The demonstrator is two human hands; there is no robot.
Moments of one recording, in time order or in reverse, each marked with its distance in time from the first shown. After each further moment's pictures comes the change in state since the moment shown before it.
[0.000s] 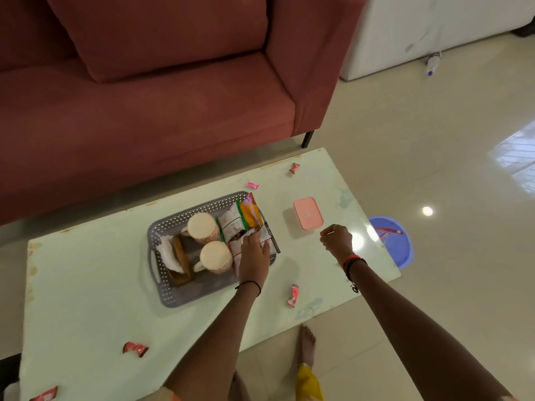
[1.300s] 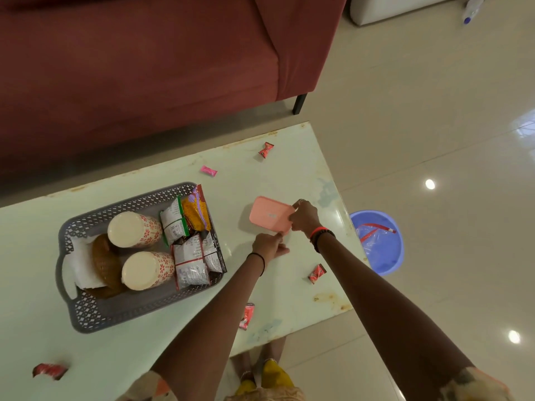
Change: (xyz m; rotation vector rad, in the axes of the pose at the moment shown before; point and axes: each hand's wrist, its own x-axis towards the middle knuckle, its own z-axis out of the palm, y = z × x) left_hand 0.101 0.056 0.175 -0.611 -0.387 -0.858; right_hand 0.164 -0.006 0.014 -0.151 -0.308 0.043
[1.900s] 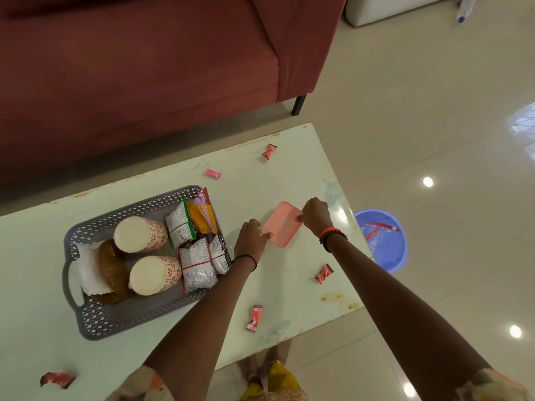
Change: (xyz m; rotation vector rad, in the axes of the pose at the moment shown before) left_hand 0.008 0.008 -0.048 0.724 0.228 0.471; right_hand 0.003 0.001 -0.005 -0.247 0.091 -0.095
